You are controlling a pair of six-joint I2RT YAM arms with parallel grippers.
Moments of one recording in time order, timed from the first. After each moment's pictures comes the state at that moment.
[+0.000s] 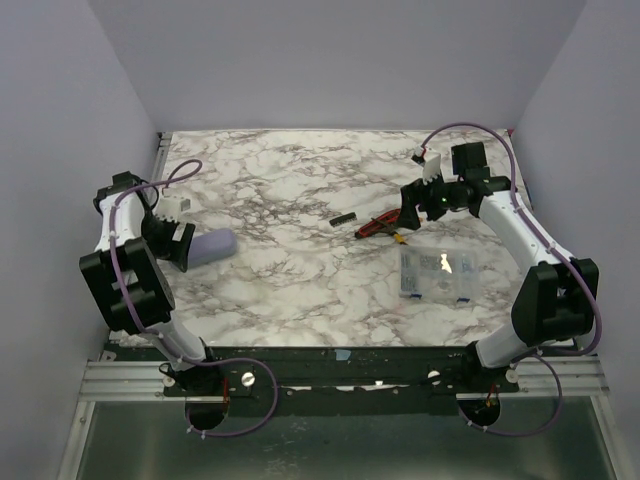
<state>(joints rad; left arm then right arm) 0.42 1.66 1.31 -1.14 0.19 0.66 0.14 1.55 1.25 -0.63 -0.56 -0.30</state>
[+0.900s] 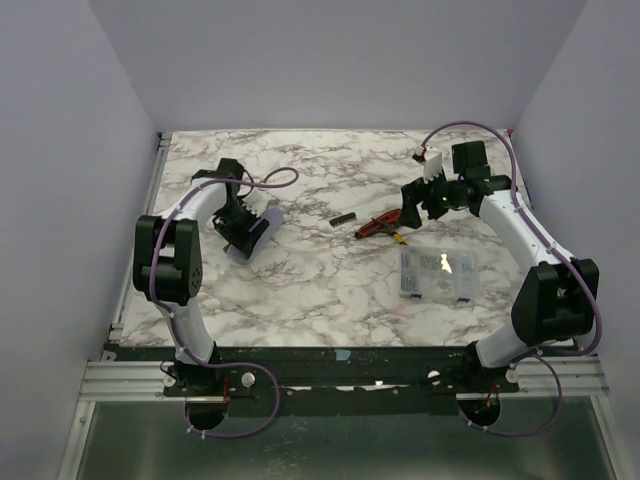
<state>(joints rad) -0.07 1.86 1.36 -0.98 0.23 0.61 0.14 1.55 1.27 -0.63 -0.51 -0.31</state>
